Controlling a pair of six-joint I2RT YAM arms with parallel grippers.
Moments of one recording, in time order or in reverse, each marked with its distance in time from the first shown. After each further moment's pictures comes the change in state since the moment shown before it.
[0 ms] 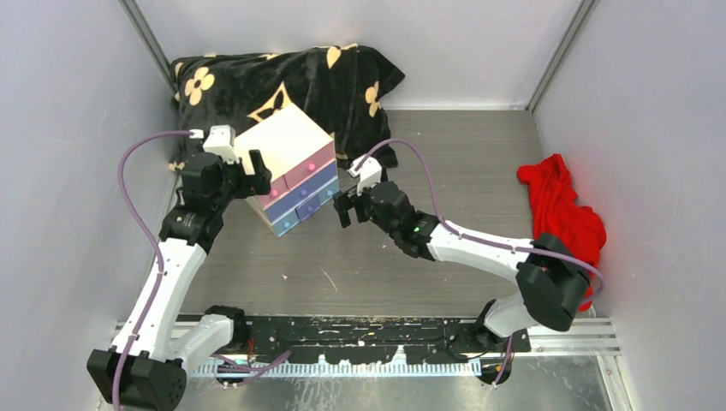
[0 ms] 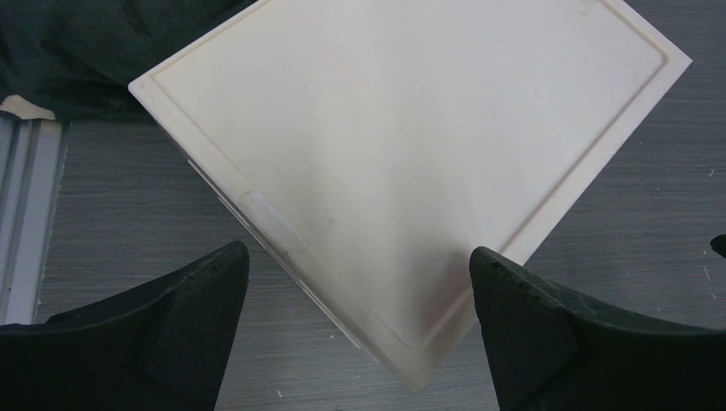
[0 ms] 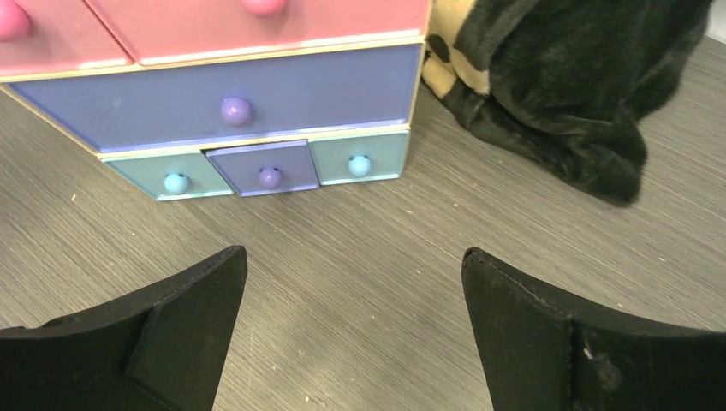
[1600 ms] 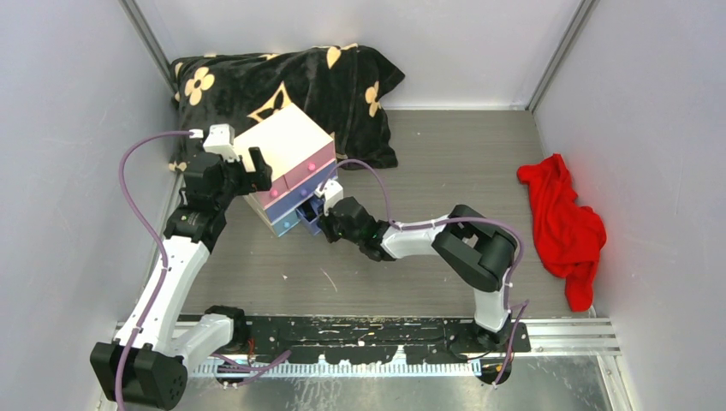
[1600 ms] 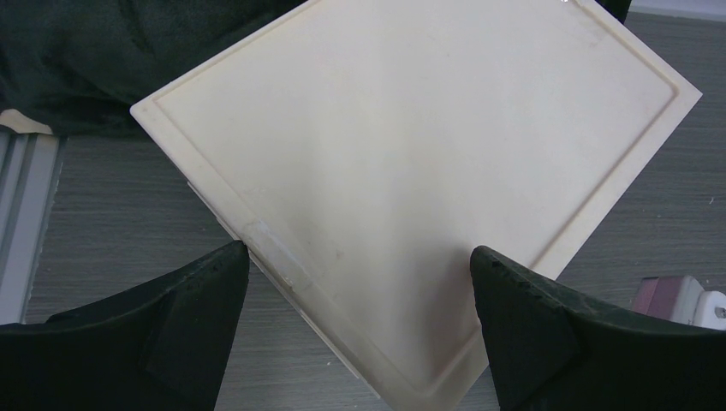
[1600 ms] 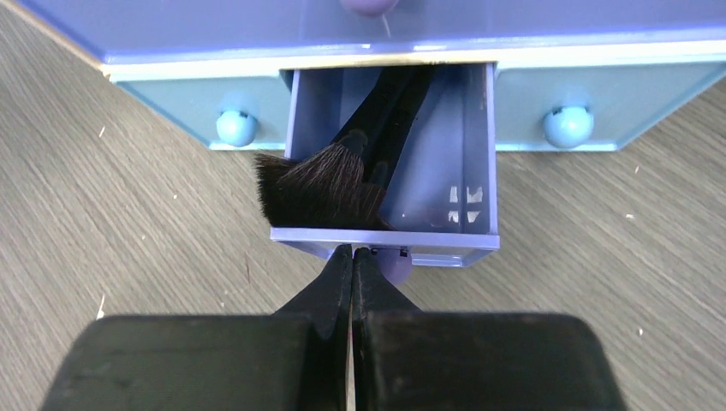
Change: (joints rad) left arm 0.013 0.011 -0.045 0.097 -0.003 -0.014; right arm 0.068 0.400 0.090 0.181 -0.138 0.106
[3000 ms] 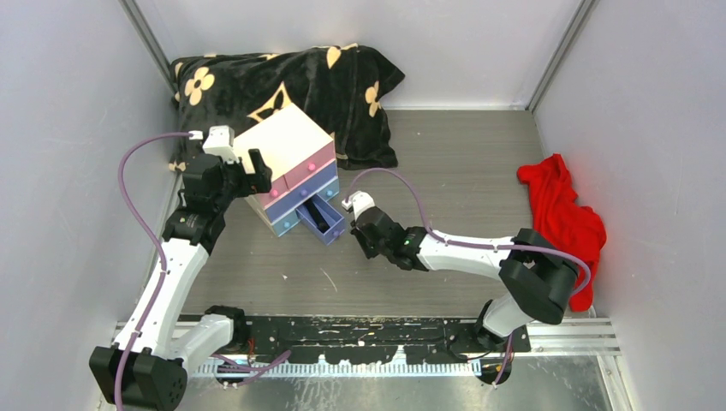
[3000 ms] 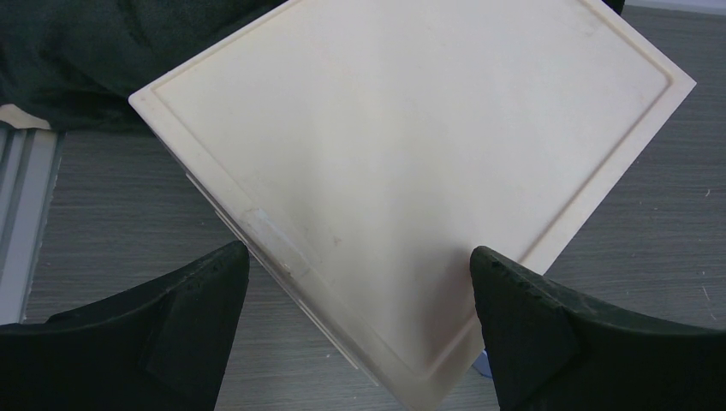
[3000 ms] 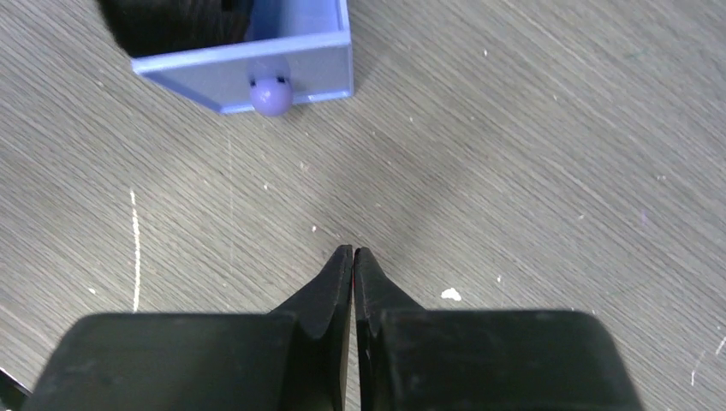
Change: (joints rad) left arm 0.000 -0.018 0.000 -0.023 0.007 0.000; right arm 0.016 -0.365 -0.154 -0.525 0.149 0.010
